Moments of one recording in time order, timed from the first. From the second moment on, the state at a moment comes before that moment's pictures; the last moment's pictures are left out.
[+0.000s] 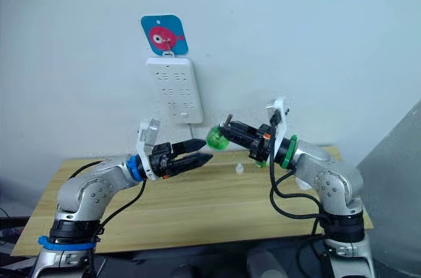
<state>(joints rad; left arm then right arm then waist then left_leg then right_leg) -0.34 0.46 0.14 -0.15 -0.91 0.86 -0.90 -0.41 -0.17 -0.12 -0.38 0.92 0.97 0.48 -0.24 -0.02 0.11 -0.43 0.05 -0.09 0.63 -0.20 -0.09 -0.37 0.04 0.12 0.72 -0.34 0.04</state>
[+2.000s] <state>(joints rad) -0.41 0.32 0.22 -0.15 -1.36 1.02 -0.51 -0.30 -0.18 -0.09 -0.39 1.51 0.81 0.02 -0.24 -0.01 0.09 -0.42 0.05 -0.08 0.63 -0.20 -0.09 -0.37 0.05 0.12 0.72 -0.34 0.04</state>
